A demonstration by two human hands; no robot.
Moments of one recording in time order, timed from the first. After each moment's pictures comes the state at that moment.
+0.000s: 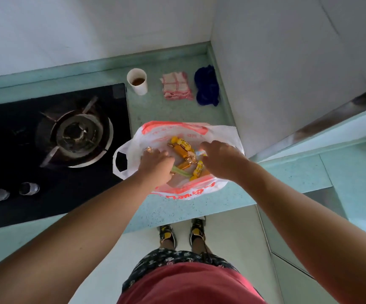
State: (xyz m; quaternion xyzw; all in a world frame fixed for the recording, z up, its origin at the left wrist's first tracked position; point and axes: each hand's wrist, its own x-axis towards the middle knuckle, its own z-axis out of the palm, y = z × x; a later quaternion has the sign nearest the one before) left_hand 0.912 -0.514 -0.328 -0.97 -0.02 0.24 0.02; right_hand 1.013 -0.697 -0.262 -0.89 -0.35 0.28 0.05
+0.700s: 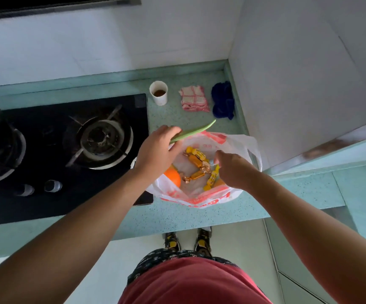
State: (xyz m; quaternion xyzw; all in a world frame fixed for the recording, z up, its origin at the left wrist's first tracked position) left_hand 0.906 -0.474 -0.250 -0.94 -0.12 -0.13 -0.28; right_hand 1.006 -0.681 -0.251 -0.89 -0.33 0.32 0.05
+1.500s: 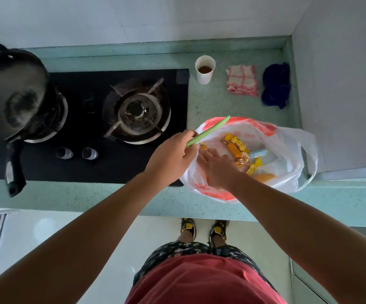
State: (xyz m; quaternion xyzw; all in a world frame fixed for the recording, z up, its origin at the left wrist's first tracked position) left_hand 0.834 -0.449 -0.259 -0.92 -0.21 -0.01 -0.33; right_hand 0.941 -0.585 -0.360 -0.78 -0.58 0.23 -0.08
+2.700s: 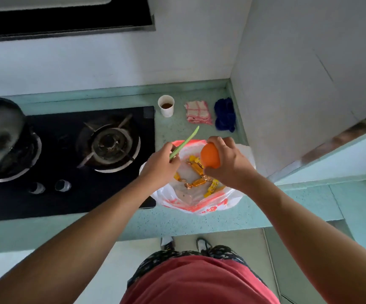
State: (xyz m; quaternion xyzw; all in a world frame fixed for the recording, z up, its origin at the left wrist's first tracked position) left_hand 0.874 -0.496 -0.220 -0.88 -0.28 0.04 -0.38; right_hand 0.992 -0.674 -0.215 -0.88 -0.34 0.21 0.25
